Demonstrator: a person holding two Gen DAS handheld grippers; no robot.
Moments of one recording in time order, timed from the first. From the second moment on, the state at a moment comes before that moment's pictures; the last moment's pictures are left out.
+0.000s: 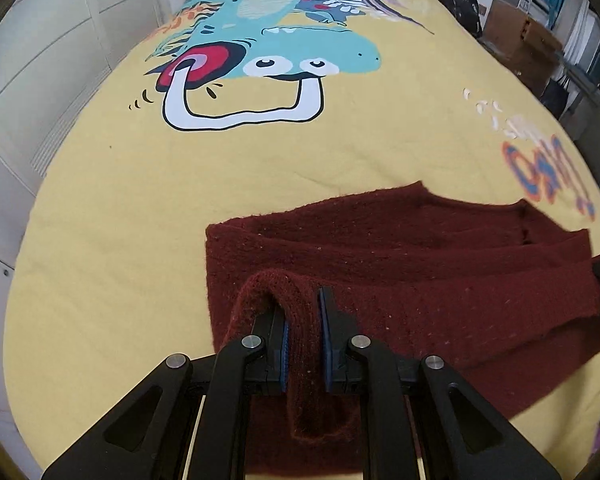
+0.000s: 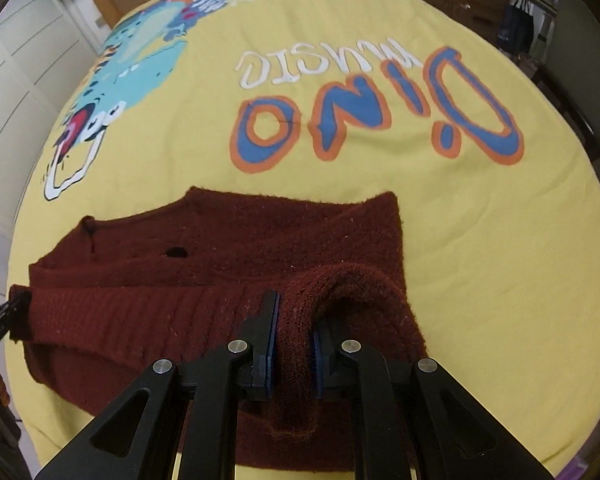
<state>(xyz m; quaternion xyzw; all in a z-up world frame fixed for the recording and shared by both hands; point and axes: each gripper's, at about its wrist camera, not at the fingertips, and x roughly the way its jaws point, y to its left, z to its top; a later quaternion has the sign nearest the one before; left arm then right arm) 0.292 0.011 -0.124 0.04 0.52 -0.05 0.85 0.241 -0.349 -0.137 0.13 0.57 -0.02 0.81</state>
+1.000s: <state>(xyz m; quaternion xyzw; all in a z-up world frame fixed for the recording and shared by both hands) 0.237 -0.033 -0.099 0.03 0.47 -0.11 0.88 0.175 -0.230 -0.127 0.02 0.50 0.05 0.86</state>
